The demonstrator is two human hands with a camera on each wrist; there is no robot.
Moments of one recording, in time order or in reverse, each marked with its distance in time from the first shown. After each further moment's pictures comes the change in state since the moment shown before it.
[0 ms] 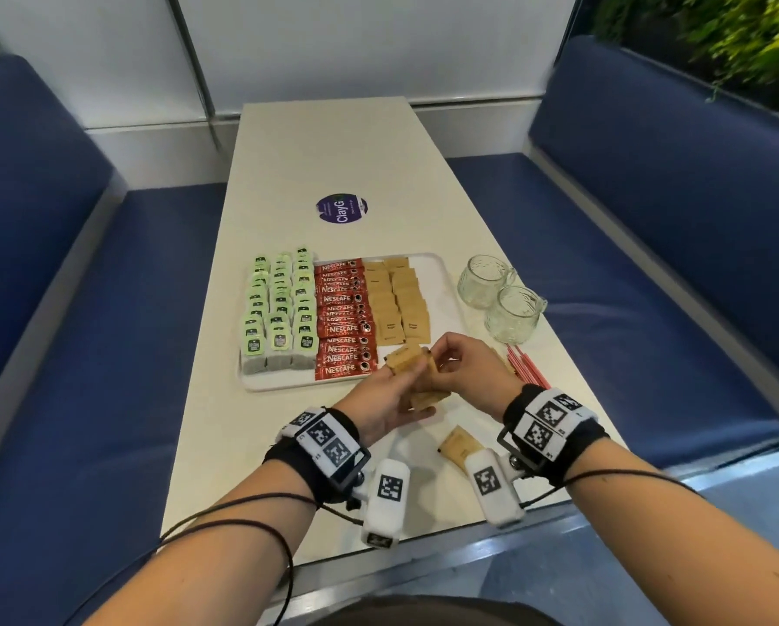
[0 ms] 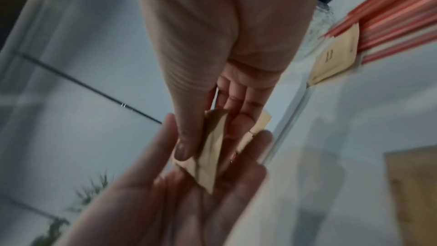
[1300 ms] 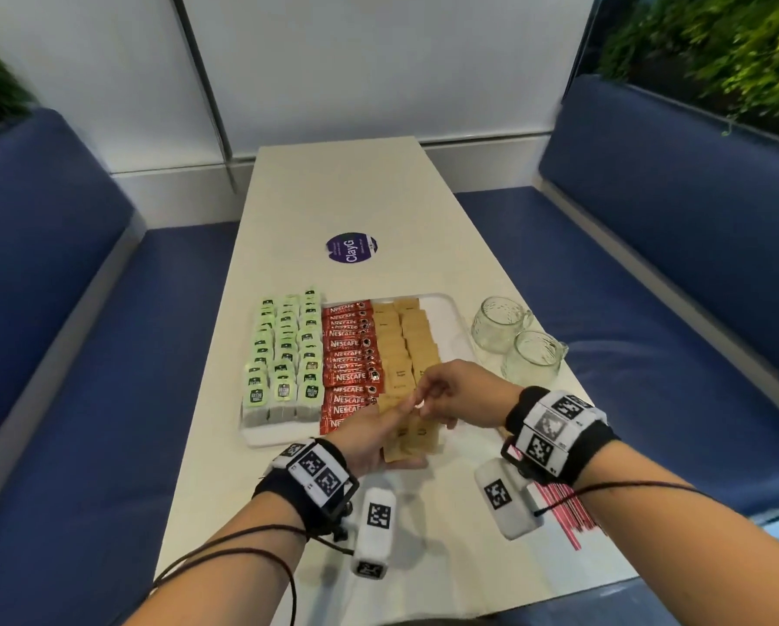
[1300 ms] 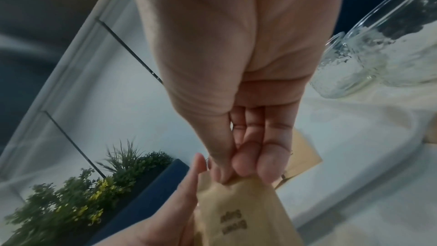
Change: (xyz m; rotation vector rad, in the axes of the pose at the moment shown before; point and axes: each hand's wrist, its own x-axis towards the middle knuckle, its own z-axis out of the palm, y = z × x) left_hand 0.030 0.019 -0.042 0.051 0.046 -0.131; right_hand 0.056 -0.028 -0.013 -0.411 -0.343 -0.033
